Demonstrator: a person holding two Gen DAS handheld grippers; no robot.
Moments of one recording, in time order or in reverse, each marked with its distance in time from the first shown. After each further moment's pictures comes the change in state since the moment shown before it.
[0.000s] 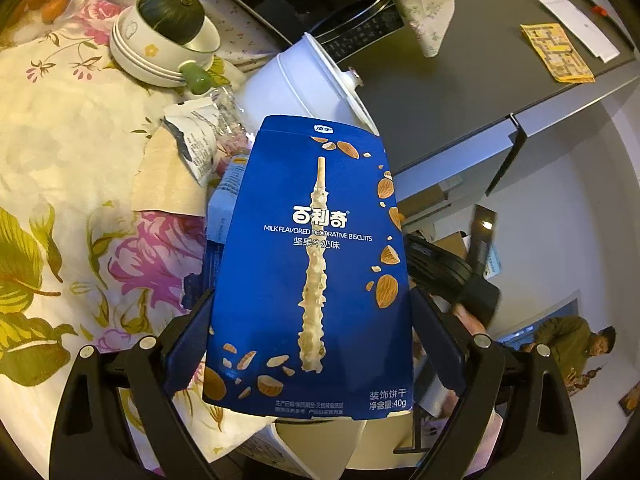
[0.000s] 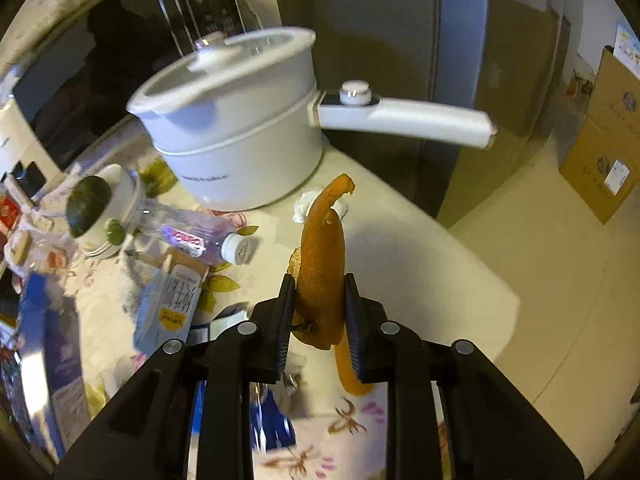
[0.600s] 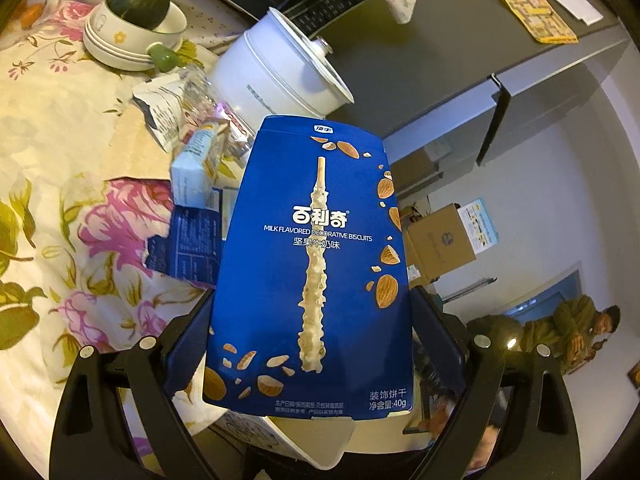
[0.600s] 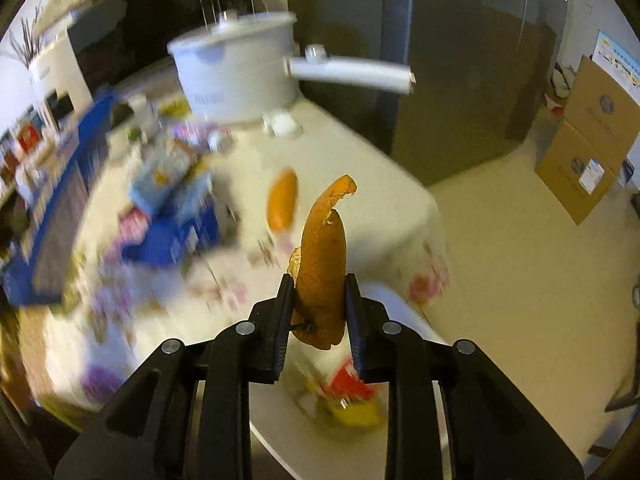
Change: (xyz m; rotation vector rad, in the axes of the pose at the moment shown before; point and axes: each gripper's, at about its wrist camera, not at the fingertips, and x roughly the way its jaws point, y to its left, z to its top) left arm 0.011 -0.027 -0.032 0.074 0.059 -0.011; right arm -0.071 -0.068 -0.139 -0.107 0.075 -0.048
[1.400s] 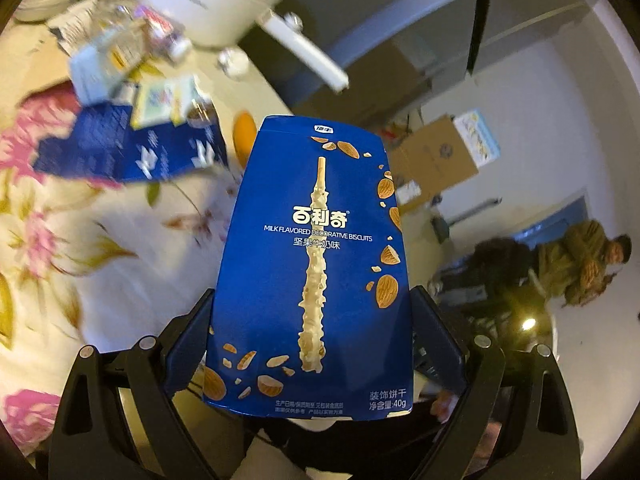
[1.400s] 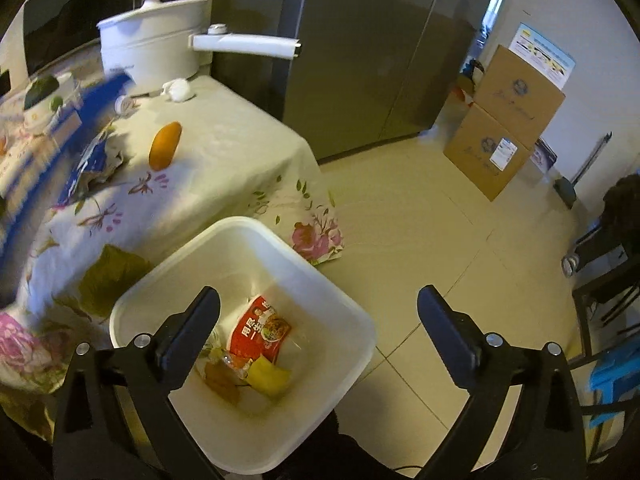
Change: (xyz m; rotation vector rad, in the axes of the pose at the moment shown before) left arm 0.086 -0.050 -0.077 0.133 0.266 0.011; right arm -0.025 -0.054 -0.064 0.060 -0.062 -0.308
